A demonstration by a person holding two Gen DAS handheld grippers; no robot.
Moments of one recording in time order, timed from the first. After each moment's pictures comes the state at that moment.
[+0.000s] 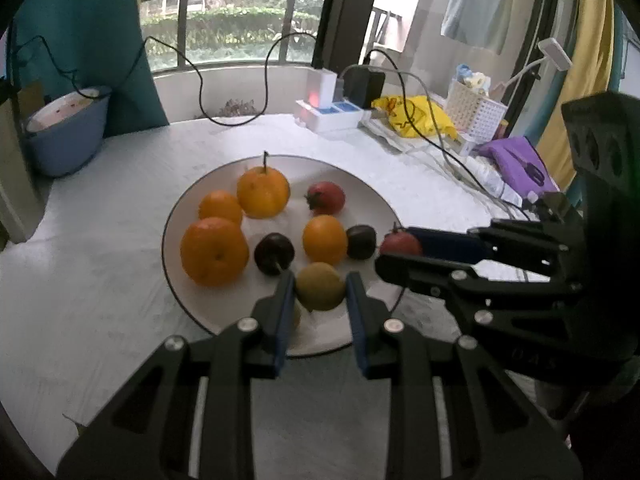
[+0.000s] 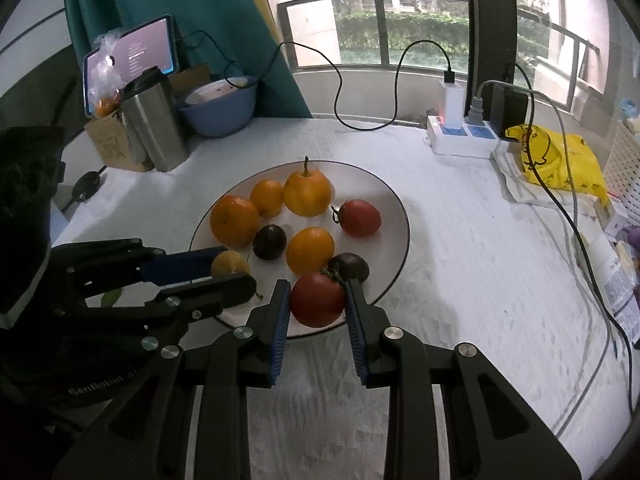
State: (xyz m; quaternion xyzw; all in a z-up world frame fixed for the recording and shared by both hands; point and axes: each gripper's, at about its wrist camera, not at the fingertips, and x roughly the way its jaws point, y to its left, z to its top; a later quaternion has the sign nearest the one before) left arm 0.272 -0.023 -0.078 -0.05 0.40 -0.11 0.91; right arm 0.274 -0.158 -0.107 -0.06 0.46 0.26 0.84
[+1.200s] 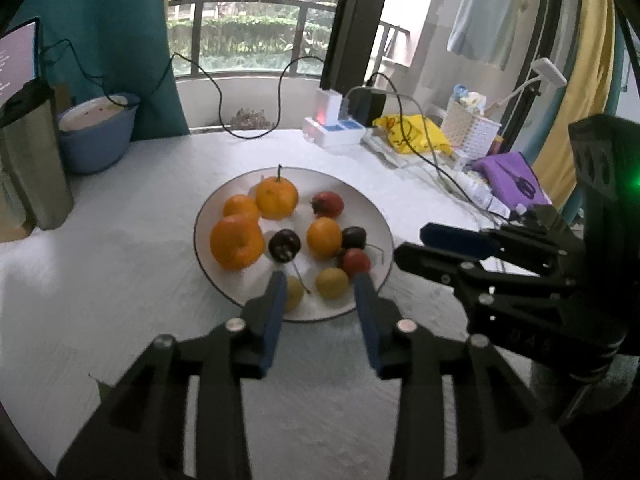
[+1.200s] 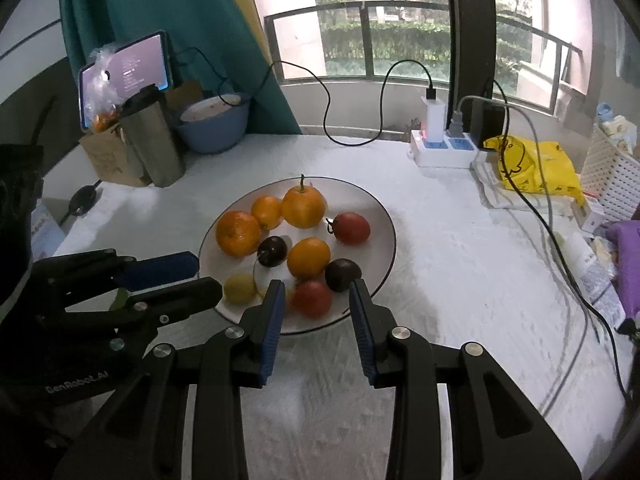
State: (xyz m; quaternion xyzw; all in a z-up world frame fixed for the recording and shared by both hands) left arm 0.231 -0.014 -0.051 -0.07 0.37 -0.10 0.92; right arm 0.251 -0.162 -0.082 -0.05 0.44 0.23 0.86
